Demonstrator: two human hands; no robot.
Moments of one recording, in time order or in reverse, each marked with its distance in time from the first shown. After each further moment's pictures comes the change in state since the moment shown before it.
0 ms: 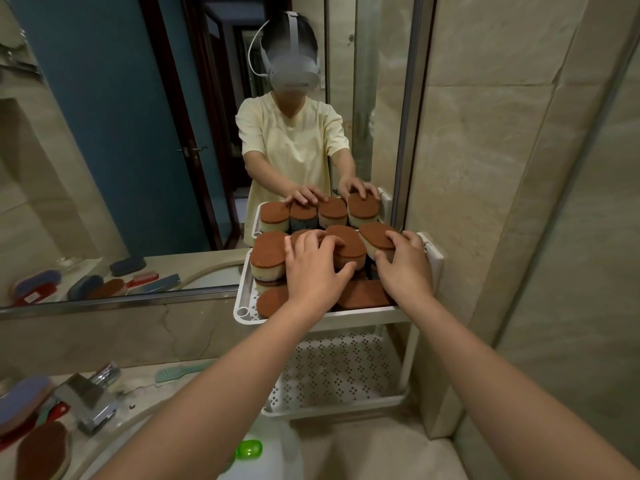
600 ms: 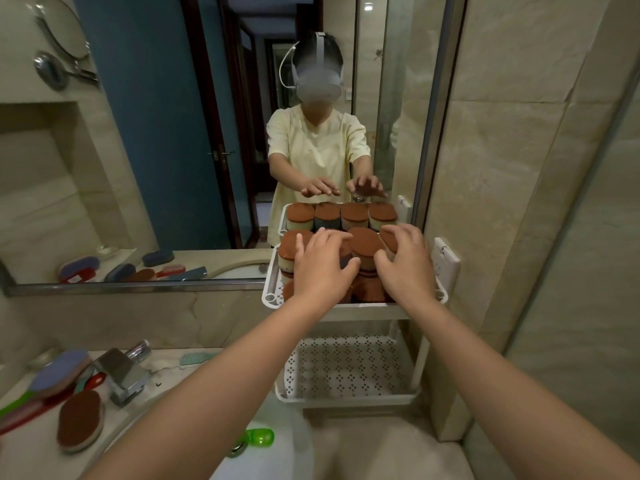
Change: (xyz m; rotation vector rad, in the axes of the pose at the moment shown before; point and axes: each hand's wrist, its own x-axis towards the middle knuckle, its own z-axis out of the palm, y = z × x) left_hand -0.019 -0.006 -0.042 -0.157 -0.014 -0.027; right_hand -0.032 -0.039 -0.013 0.118 0.043 -0.213
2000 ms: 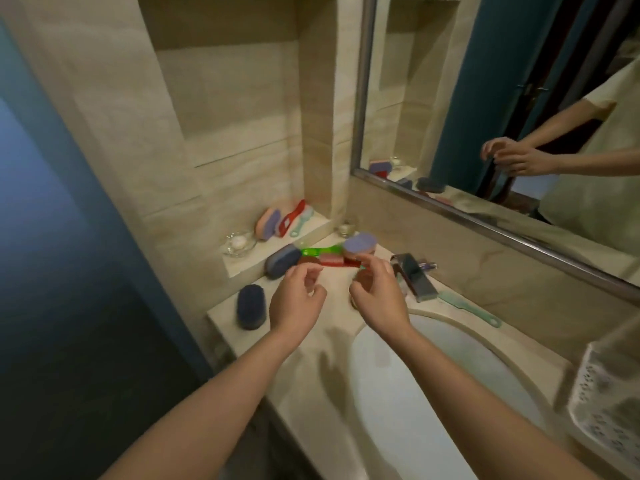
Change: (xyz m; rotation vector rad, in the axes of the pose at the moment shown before) left_hand -0.334 -0.308 -0.252 0.017 0.430 -1.023; right_hand -0.292 -0.304 0.287 0.526 -0.945 -0.313
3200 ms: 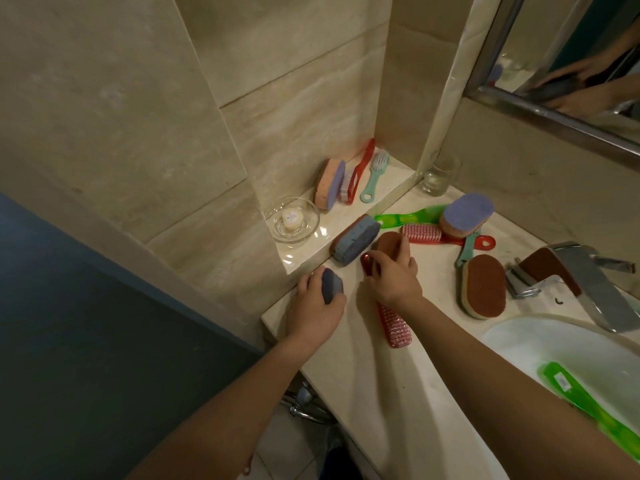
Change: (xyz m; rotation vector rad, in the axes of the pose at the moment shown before) left_hand 0.130 -0.204 -0.020 0.143 -0.340 -0.331; right_hand 0.139 0.065 0.233 -0.437 -0.434 0.356
